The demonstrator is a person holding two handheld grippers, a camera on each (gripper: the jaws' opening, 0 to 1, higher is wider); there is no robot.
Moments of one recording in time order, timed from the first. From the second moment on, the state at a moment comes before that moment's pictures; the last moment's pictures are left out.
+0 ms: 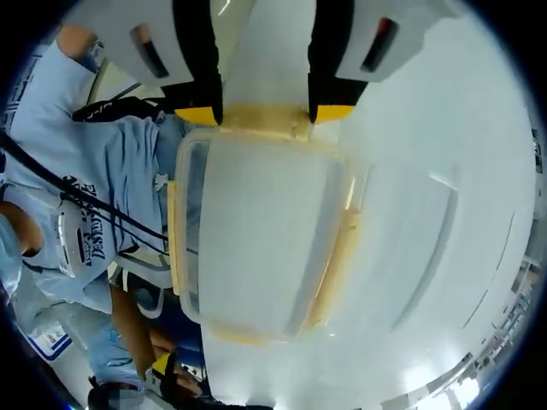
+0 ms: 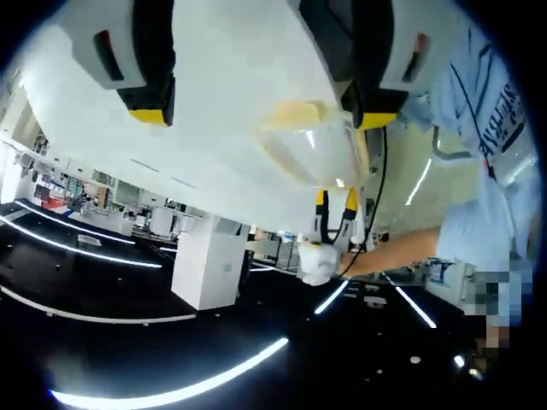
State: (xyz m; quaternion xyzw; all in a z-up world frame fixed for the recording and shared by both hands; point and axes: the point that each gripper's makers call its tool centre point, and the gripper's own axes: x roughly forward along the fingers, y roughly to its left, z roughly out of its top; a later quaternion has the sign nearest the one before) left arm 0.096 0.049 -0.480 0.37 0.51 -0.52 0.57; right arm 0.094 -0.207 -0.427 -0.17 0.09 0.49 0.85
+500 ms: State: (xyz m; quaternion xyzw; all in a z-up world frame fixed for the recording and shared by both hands) left arm 0.099 0.051 -0.480 0.39 0.50 -0.53 0.57; right arm 0.119 -0.167 -0.461 -0.23 0.19 0.56 0.77
